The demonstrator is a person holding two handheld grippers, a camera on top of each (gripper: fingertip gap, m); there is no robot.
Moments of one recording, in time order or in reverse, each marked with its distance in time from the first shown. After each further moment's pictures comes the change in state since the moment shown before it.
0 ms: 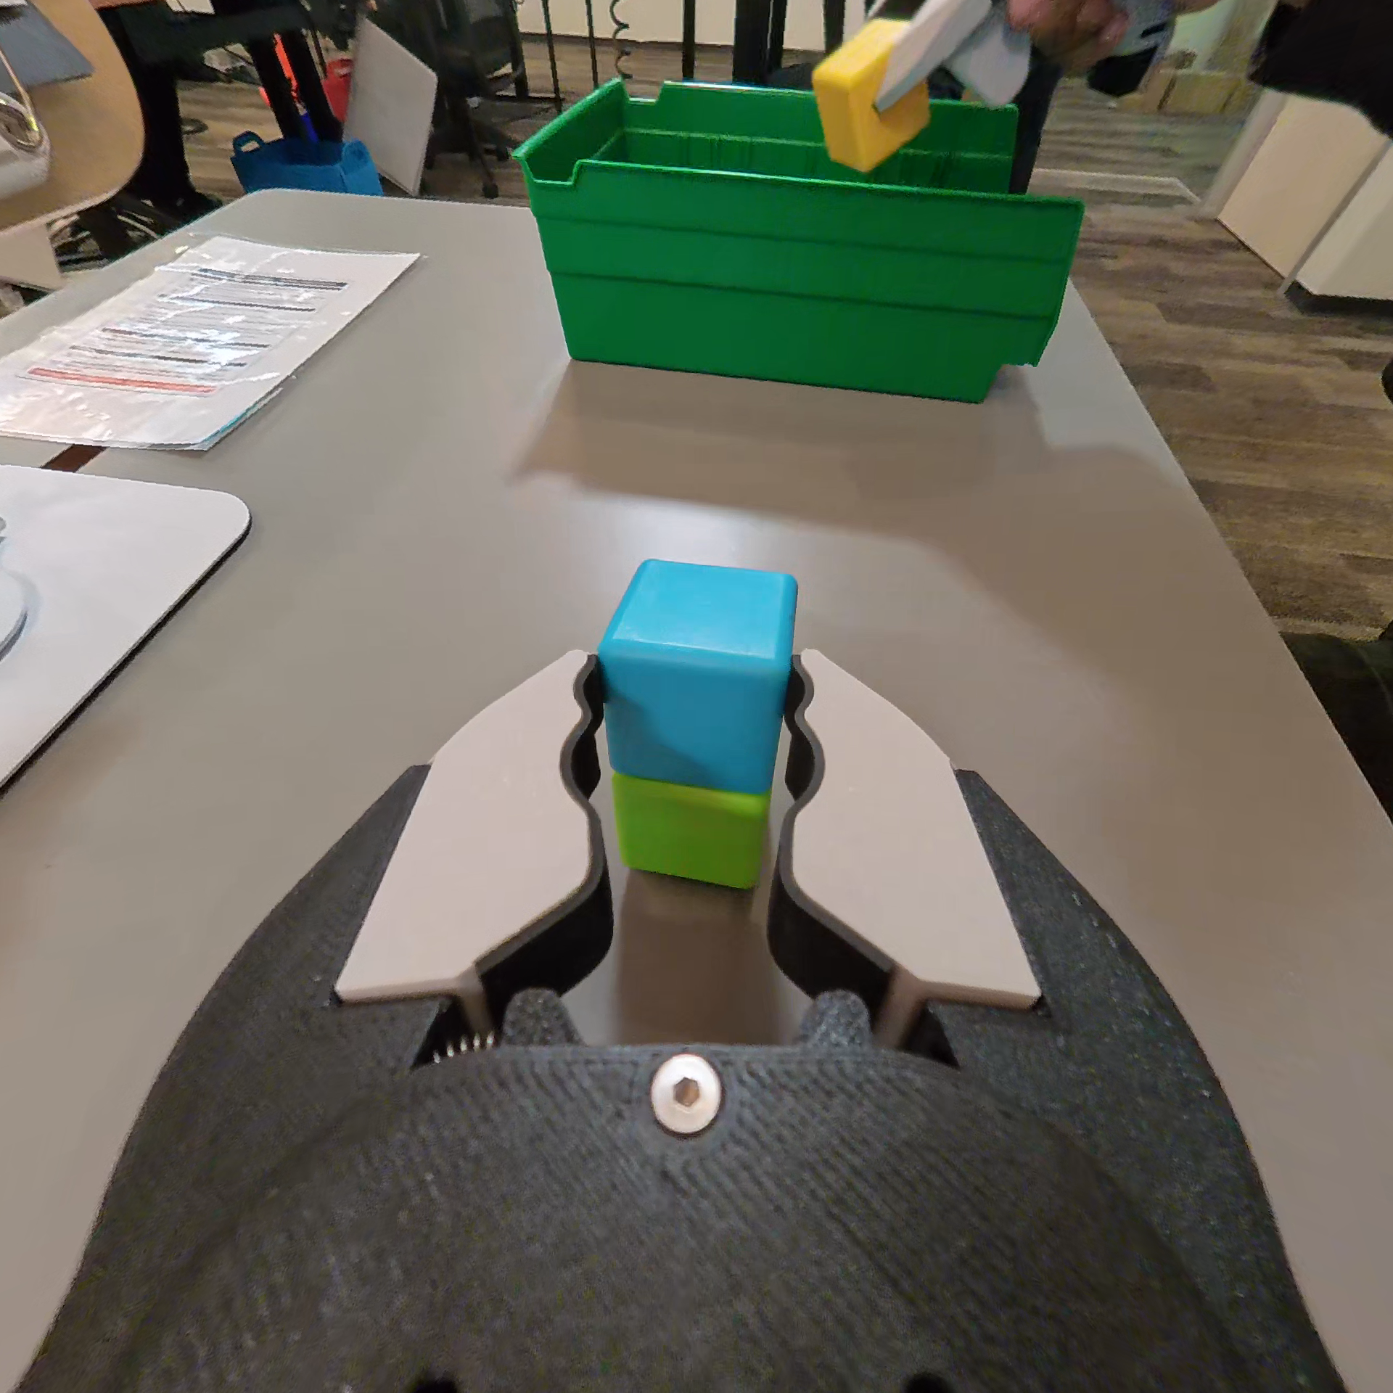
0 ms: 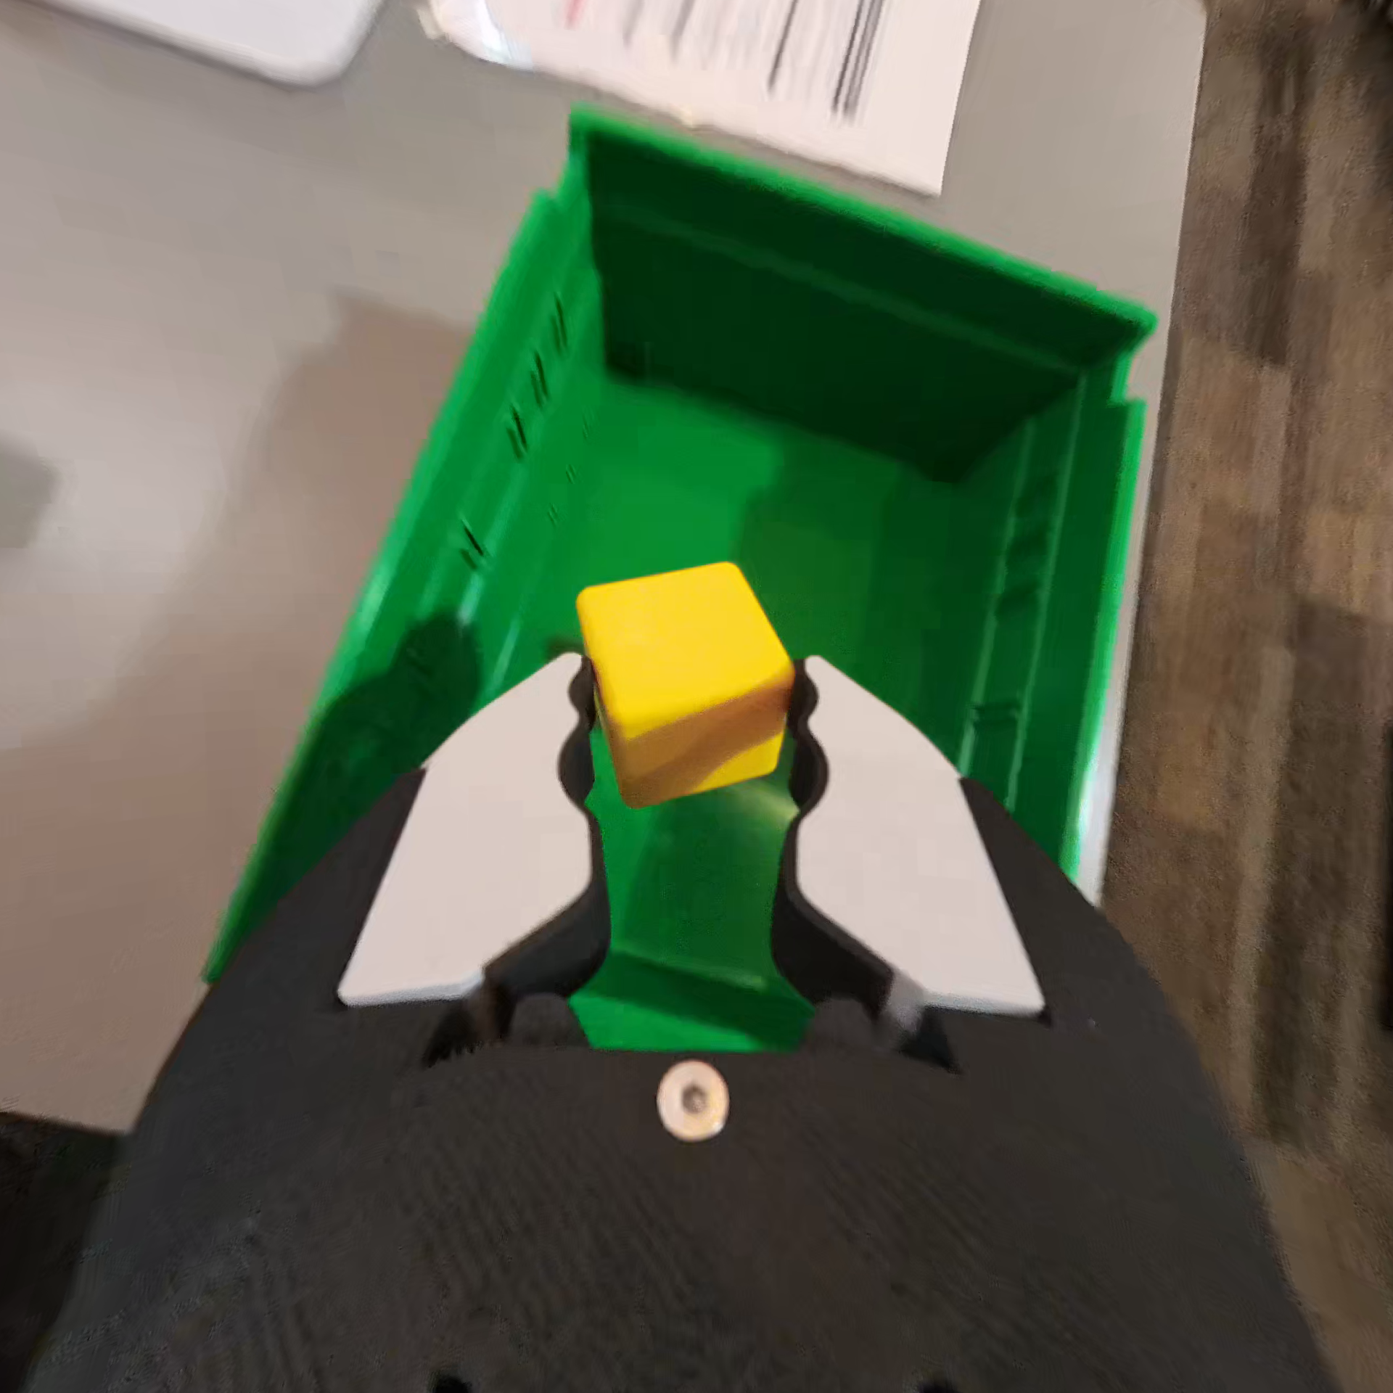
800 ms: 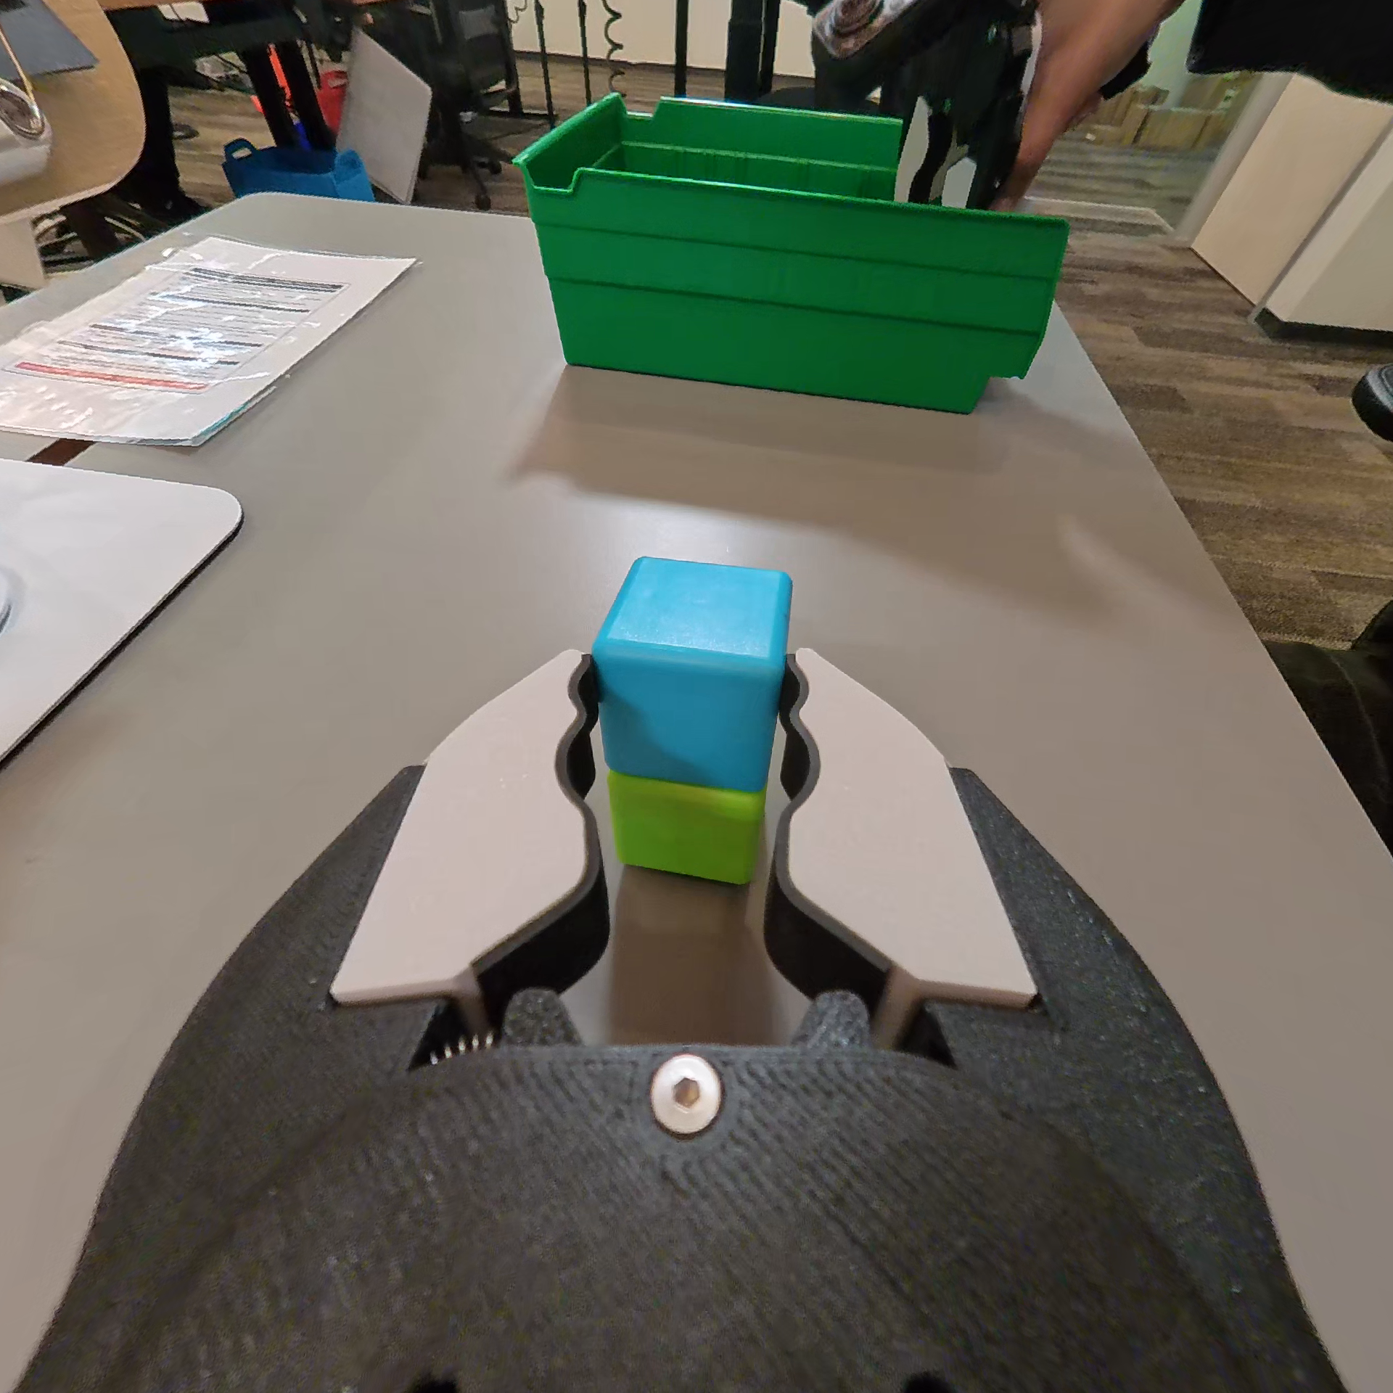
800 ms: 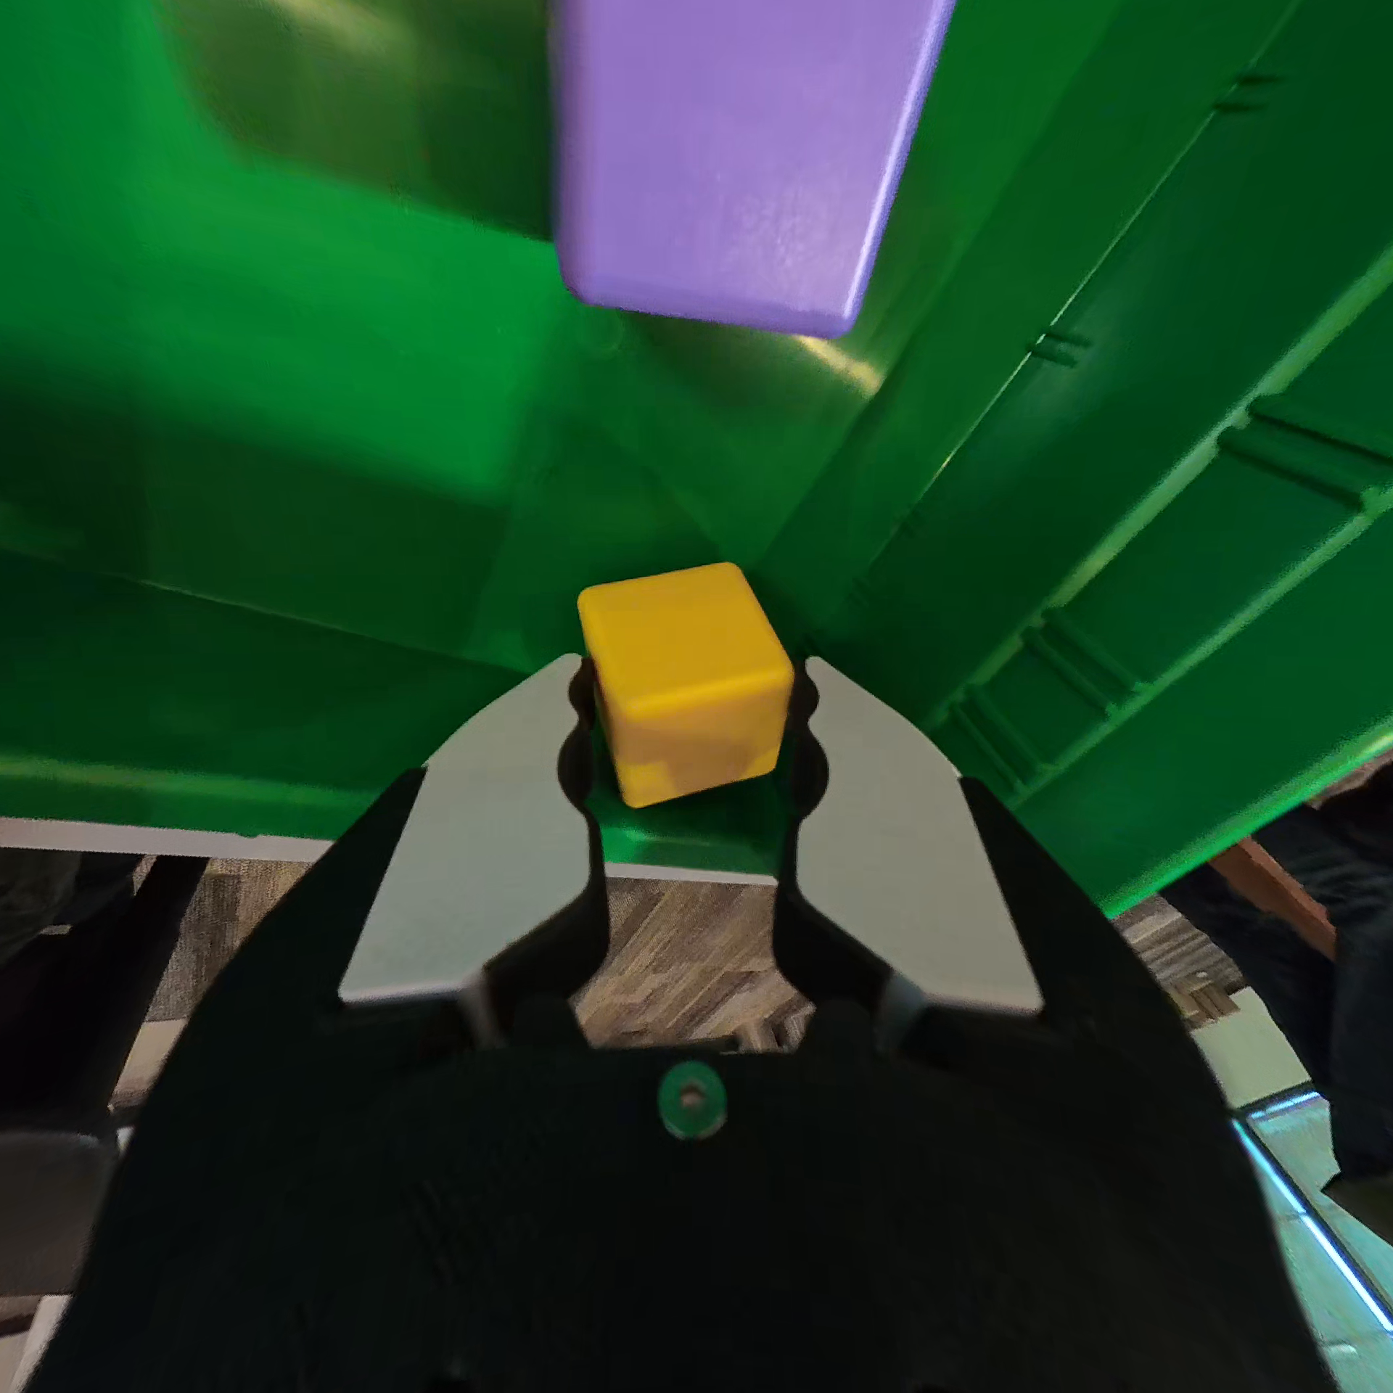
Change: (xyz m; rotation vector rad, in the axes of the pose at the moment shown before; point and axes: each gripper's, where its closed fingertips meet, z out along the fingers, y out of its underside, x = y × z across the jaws) left arm -0.001 0.001 -0.002 0.018 0.015 -0.017; right arm 0.031 0.134 0.014 -0.886 0.065 -0.273
